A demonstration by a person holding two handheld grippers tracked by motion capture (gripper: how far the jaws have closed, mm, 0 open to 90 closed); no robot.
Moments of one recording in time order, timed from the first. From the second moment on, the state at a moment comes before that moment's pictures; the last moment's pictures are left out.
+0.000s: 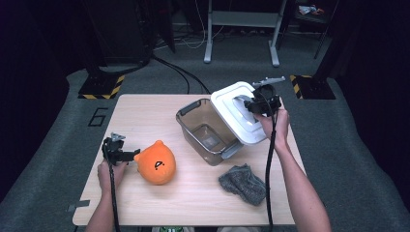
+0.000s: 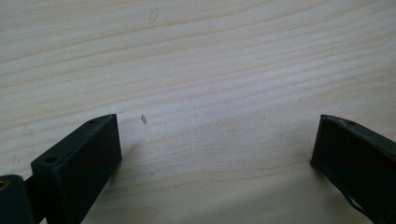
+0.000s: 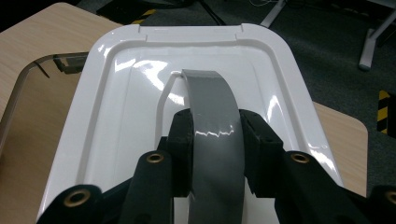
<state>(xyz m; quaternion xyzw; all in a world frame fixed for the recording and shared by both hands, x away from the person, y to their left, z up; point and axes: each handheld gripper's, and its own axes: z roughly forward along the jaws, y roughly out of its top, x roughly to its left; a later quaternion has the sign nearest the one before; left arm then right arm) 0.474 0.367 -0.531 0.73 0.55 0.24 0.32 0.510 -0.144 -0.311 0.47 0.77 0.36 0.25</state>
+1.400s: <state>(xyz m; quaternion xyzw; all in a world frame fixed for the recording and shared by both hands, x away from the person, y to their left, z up) 0.474 0.366 -0.531 0.73 0.55 0.24 0.31 0.528 -0.225 -0.370 0.56 0.72 0.32 0.26</state>
